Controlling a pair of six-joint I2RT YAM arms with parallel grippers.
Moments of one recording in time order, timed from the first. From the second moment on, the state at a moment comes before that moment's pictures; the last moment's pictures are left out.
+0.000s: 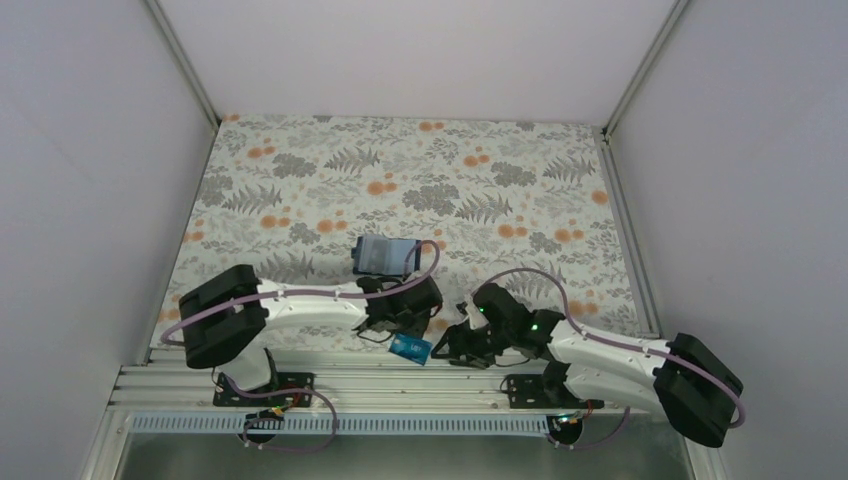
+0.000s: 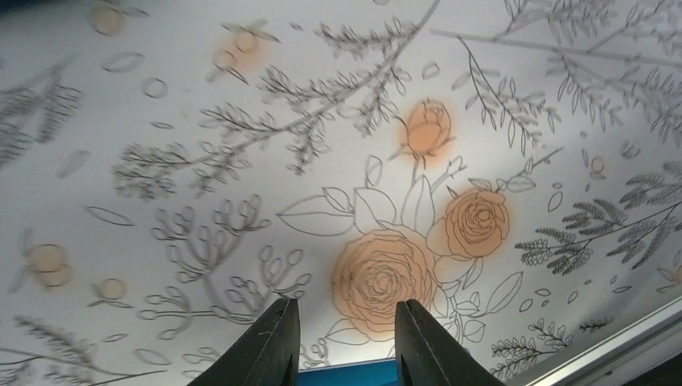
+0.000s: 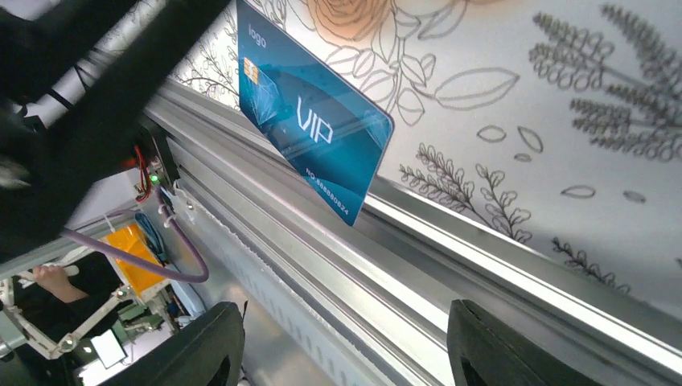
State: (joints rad) left arm -1.21 1.62 0.89 -0.45 -0.13 -0.82; right arm 0.90 1.00 0.27 -0.22 -0.62 1.06
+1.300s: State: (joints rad) left arm -1.14 1.43 0.61 -0.28 -0.03 -0.77; right arm 1.12 1.35 0.24 0.29 -0.37 1.54
